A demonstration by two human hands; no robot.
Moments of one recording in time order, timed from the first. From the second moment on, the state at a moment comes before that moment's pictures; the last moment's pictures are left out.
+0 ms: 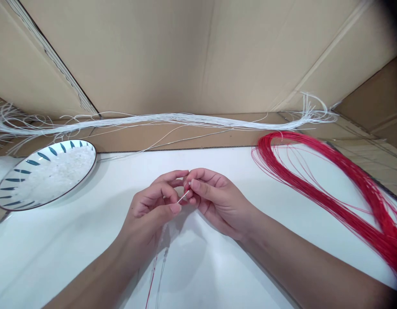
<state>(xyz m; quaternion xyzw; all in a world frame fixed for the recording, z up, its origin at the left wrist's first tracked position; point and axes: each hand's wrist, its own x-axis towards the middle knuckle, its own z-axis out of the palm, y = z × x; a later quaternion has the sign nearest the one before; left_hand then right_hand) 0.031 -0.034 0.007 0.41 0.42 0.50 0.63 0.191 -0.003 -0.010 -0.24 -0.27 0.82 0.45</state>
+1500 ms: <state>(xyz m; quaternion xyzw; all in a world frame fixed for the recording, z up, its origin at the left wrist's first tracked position) 0.025 -0.035 0.002 0.45 0.35 0.49 0.66 0.193 -0.005 -0.012 -0.18 -0.27 0.84 0.43</state>
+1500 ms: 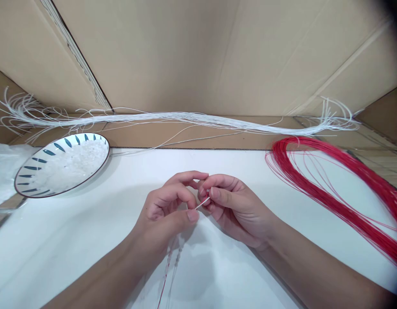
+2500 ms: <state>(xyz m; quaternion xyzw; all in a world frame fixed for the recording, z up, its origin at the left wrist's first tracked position) 0.024 -0.035 -0.002 0.47 0.38 0.52 0.60 0.191 -0.006 -0.010 -0.21 -0.29 0.82 0.45</state>
